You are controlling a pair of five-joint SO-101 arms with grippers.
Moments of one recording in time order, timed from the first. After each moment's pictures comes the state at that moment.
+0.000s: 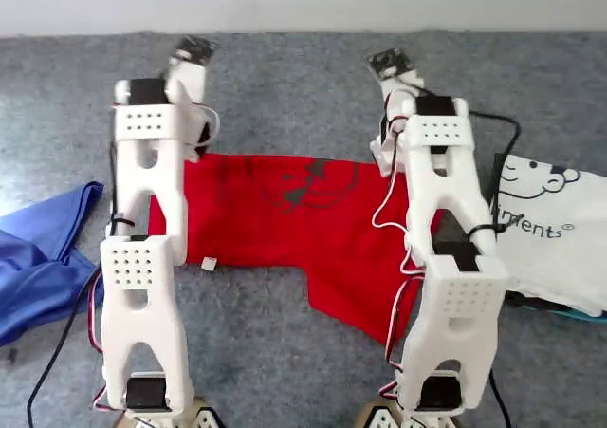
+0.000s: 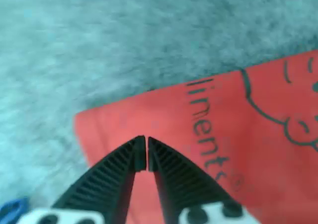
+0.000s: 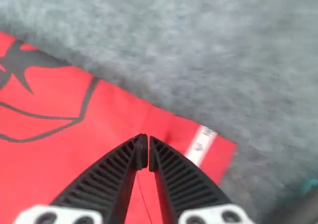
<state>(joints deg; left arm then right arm) -4.6 54.6 -57.9 94.9 -12.9 -3.3 35.3 -24.2 71.2 19.3</state>
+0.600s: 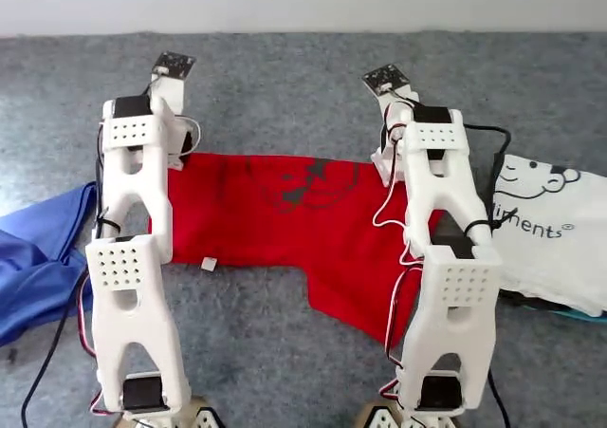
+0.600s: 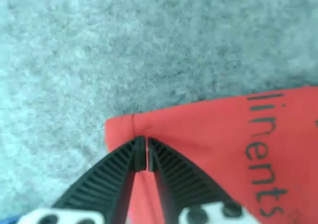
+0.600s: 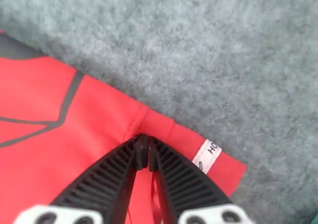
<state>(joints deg) -9.5 54.7 -50.3 84.7 -12.9 -2.5 39.9 -24.8 68.6 23.7</state>
